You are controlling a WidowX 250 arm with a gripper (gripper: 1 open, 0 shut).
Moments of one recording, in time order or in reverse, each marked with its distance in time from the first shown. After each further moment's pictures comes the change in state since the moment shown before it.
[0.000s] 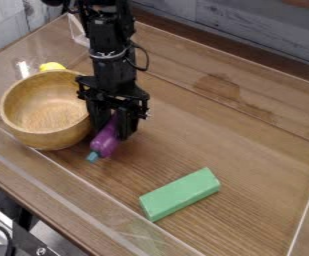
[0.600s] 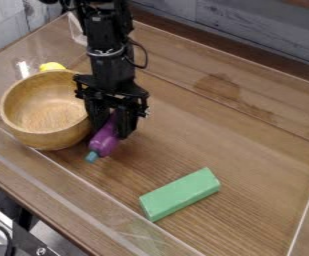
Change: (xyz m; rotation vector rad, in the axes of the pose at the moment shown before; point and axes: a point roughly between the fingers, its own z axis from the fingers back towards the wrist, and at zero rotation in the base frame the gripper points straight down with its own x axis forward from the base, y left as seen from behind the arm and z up) arm -0.004 -0.001 0.004 -0.005 -0.005 0.017
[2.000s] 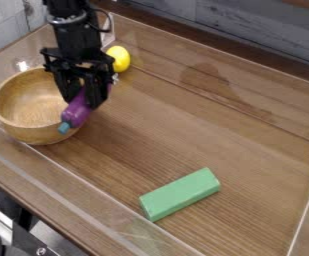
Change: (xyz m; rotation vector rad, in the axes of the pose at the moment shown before) arm 0.001 0.050 0.032 -0.006 -0.049 0.061
